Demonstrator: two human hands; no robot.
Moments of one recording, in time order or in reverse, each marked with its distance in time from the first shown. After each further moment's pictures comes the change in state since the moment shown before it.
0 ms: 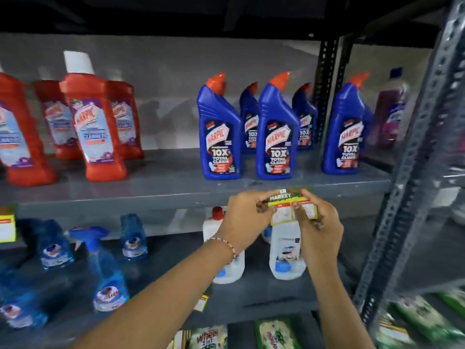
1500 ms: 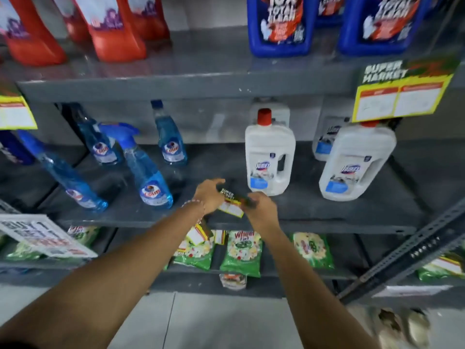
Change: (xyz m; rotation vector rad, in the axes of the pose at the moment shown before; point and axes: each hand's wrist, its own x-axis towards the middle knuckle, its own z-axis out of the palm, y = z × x) left_hand -0.117 -0.273 -0.018 0.352 -0.305 -0.844; right_hand -0.166 0.169 0.139 -0.436 -0.863 0.525
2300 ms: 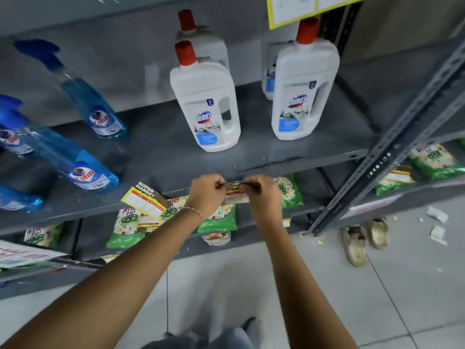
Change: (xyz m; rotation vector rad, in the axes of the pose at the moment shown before) left_hand -0.070 0.047 0.105 0.075 -0.002 0.236; right_hand -0.059 0.104 -0.037 0.087 0.362 0.027
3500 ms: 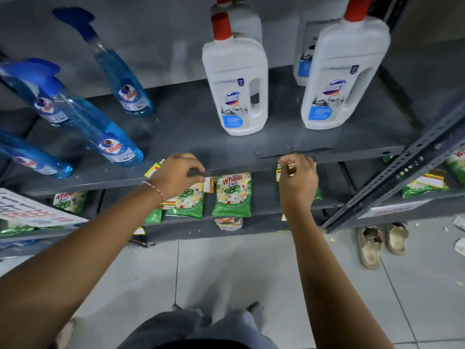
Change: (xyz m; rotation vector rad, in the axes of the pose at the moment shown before) left_hand -0.005 -0.087 -0.082 0.255 -0.135 0.234; right_hand 0.003 -0.008 -0.016 -0.047 0.248 -0.043
